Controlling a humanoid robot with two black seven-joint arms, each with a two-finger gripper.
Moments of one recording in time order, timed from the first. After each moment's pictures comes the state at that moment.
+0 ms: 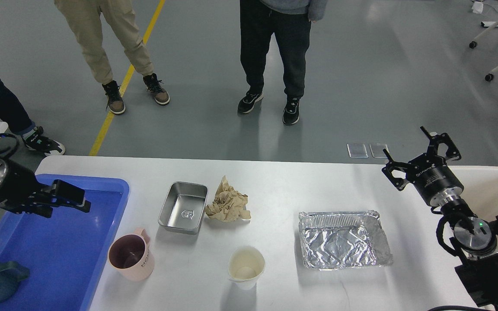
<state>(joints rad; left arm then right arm) -1.12 0.93 -0.05 -1.16 1.08 -0.96 0.00 0.40 -0.24 1.48 0.76 -0.14 0.50 -0.06</state>
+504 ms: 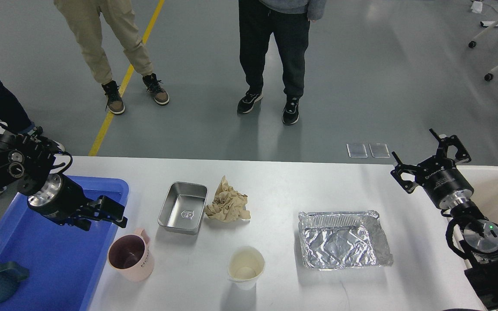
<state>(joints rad) -1.06 0.72 -0.05 -1.05 1.08 -0.96 0.05 0.38 -0.27 1.48 0.76 -0.14 0.50 -0.06</state>
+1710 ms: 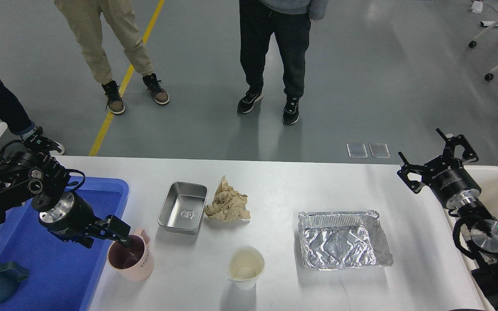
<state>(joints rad) -0.99 0.65 -0.04 -1.05 1.09 -0.96 0.14 0.38 -0.30 1.48 0.76 -0.14 0.50 -0.06</state>
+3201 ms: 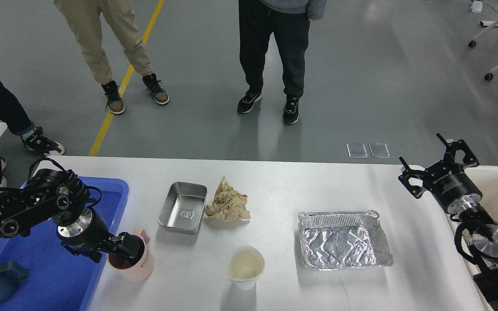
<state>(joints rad) -0.93 0.53 -0.05 -0.94 1.13 -0.96 0.18 0.36 -0.30 1.48 0.76 -0.15 0.50 -0.06</state>
